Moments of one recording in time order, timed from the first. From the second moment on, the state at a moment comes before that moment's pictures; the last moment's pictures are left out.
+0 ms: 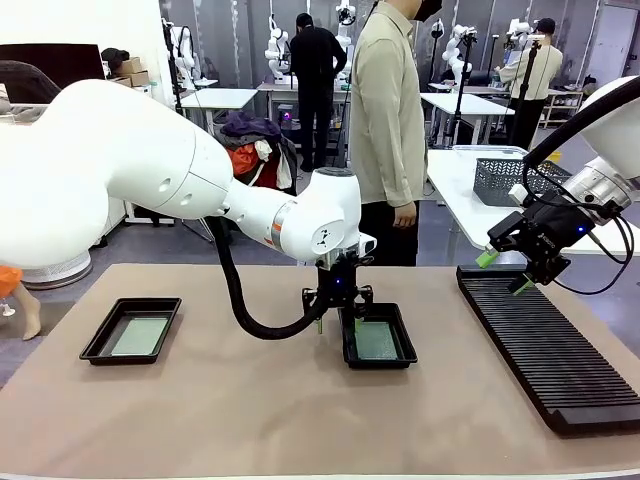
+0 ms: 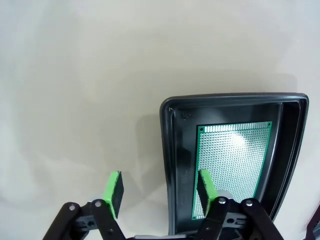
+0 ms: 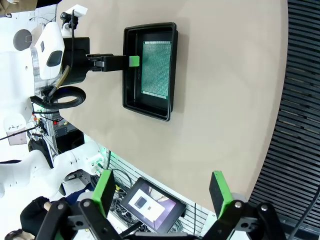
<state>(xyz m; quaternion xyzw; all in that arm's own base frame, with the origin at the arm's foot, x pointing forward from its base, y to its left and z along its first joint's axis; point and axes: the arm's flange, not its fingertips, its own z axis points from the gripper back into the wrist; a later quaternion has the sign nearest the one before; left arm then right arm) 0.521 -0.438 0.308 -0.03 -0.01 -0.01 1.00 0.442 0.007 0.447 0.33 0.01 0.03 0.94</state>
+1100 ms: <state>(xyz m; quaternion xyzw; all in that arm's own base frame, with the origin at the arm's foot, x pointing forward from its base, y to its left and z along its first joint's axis) 0.522 -0.440 0.304 -0.04 -0.02 -0.01 1.00 0.442 0.007 0.447 0.33 0.01 0.03 0.94</state>
